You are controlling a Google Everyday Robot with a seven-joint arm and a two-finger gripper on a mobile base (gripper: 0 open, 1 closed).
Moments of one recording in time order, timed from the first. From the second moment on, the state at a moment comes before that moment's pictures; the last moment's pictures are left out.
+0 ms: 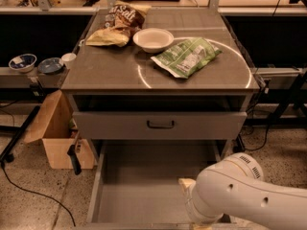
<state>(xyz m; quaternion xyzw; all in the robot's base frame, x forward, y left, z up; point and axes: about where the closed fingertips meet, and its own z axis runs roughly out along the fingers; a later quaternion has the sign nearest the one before) 0.327 -0.103 0.584 -0.73 0.68 0.04 0.09</state>
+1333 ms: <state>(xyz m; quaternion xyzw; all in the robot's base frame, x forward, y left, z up) 0.316 -0.092 0.522 -0.75 0.65 0.10 0.09</state>
